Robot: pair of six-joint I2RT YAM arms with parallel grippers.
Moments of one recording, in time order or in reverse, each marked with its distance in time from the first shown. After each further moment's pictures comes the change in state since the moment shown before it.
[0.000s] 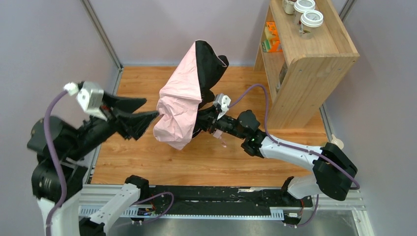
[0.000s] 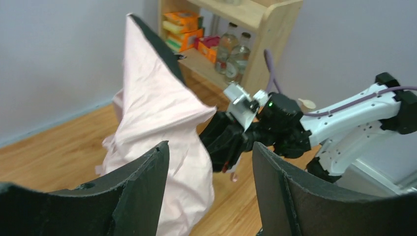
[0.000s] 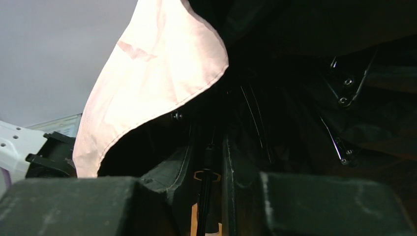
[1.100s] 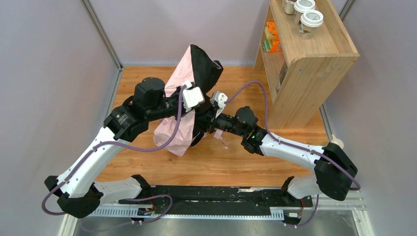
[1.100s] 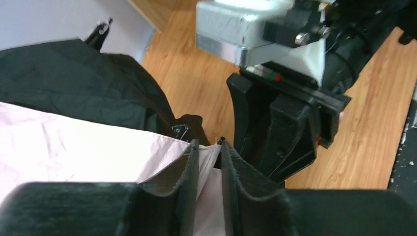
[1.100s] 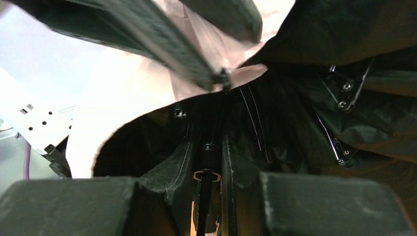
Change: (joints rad) left arm -0.431 0.441 -0.106 0.086 -0.153 0.729; right arm -0.014 0.000 0.053 -0.162 -0.051 0.029
